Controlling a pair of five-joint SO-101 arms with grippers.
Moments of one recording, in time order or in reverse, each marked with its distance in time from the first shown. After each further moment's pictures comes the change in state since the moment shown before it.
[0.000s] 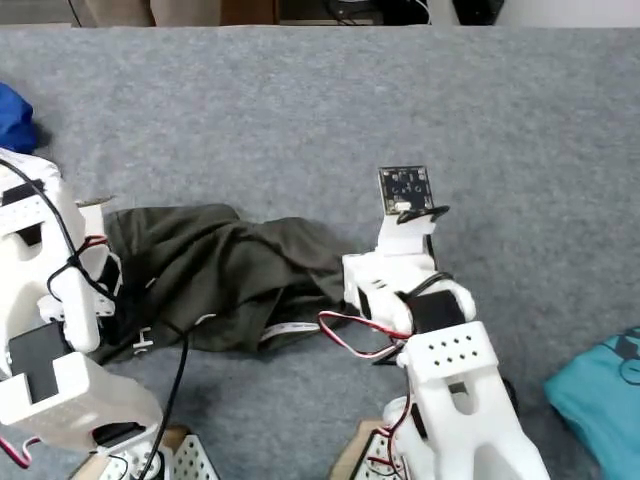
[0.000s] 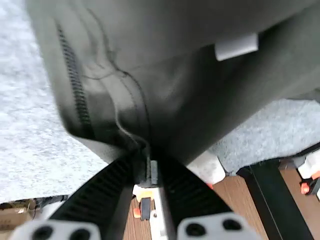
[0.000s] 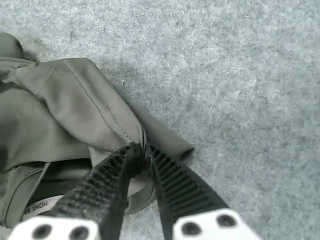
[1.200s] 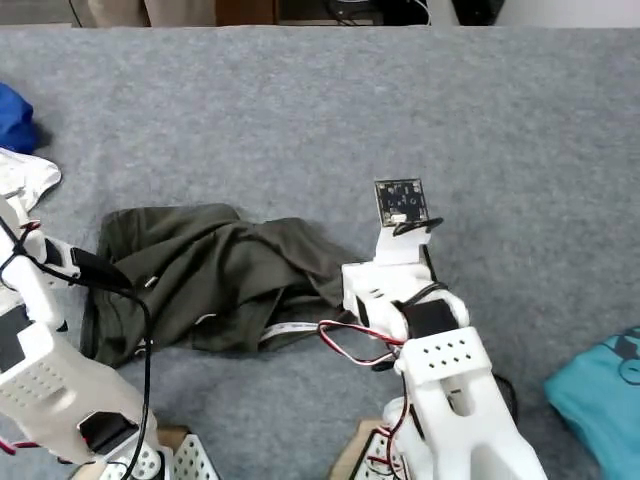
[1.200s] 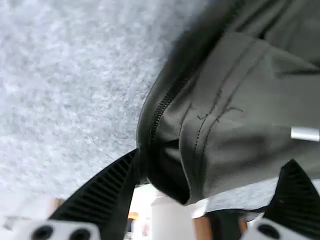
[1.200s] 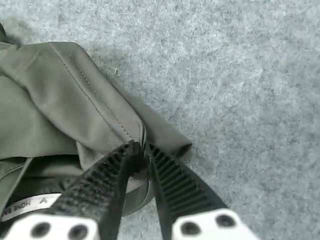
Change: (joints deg) left arm -12.3 11.8 -16.7 0.0 12.4; right arm 0.1 0.0 7.2 -6.9 0.0
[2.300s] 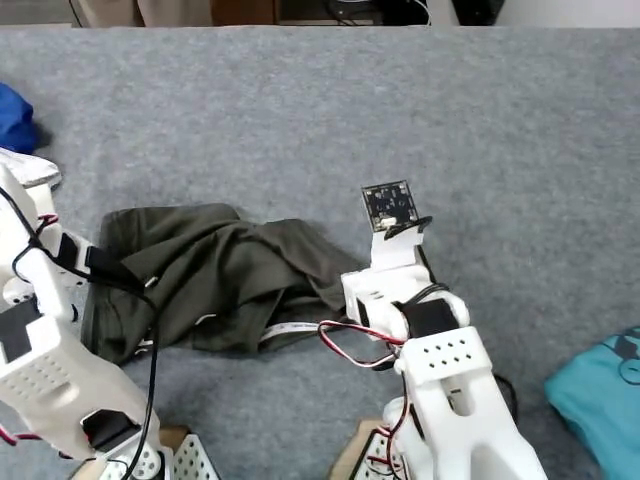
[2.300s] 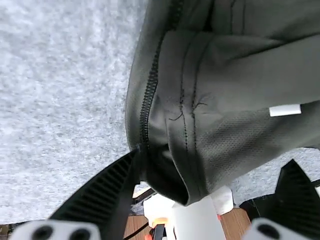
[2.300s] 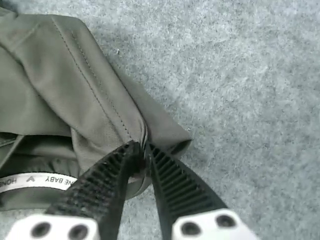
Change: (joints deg) left arm 4.3 1.7 -1.1 0.0 -14.4; right arm 0.0 0.0 -0.3 3.2 6.4
